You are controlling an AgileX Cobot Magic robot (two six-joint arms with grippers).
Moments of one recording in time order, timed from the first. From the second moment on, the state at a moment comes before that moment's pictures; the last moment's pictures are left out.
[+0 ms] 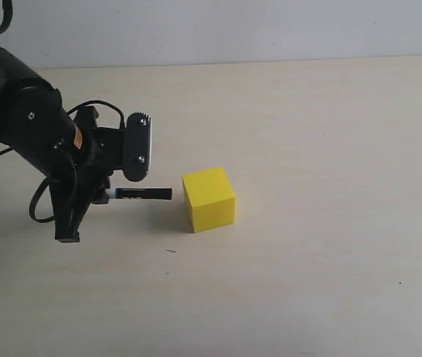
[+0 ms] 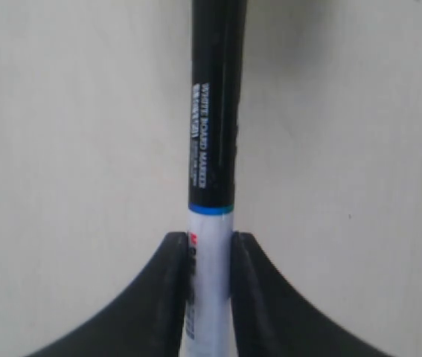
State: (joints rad) left arm -0.59 1.76 -0.96 0.21 0.56 0.86; right arm 0.27 0.00 0.00 -0.03 0.26 0.04
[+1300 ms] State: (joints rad) left arm -0.70 1.82 -1.04 0.12 0.59 0.81; right arm 0.27 0.00 0.00 -0.03 0.26 0.04
